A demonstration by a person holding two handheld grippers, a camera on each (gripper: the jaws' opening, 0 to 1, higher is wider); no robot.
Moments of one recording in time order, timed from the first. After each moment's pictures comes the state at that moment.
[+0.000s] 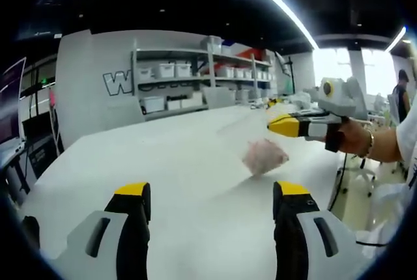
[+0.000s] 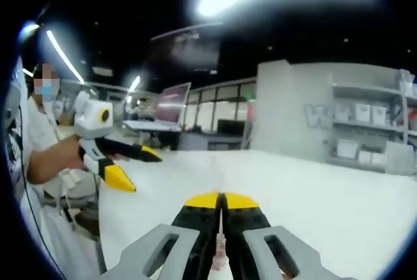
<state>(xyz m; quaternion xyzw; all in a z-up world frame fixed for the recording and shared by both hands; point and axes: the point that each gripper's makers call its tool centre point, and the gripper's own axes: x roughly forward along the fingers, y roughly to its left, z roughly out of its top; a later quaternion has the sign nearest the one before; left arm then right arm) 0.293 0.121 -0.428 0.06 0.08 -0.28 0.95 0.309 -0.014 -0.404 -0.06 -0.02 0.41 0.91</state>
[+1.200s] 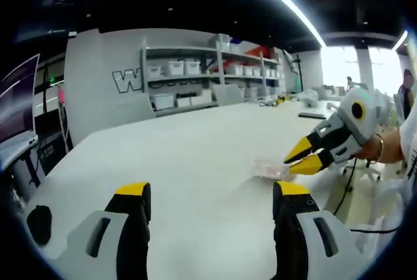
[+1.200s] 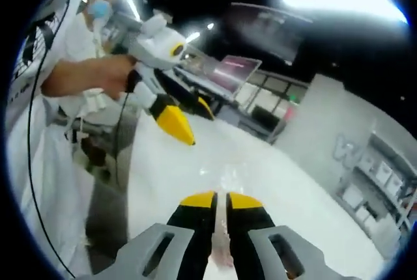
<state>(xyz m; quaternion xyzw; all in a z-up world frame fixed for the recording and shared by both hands) 0.280 0.159 -0.435 0.06 0.09 -0.25 0.96 0.251 0.051 -0.458 -0.31 -0.03 0.47 0.83</state>
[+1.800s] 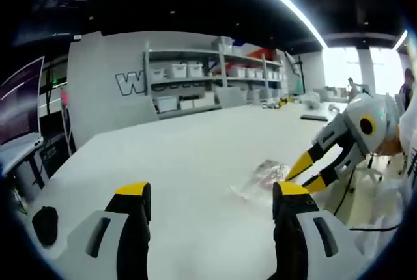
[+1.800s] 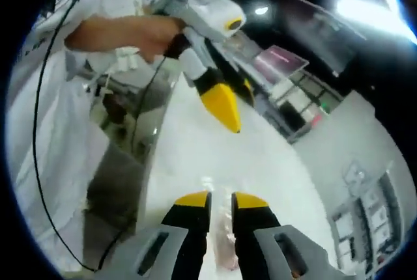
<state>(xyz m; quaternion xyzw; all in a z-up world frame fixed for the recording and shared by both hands) 0.276 0.171 -0.427 0.06 0.08 -0.24 0.96 0.235 0.072 -0.479 -0.50 -0.02 0.49 0.71</state>
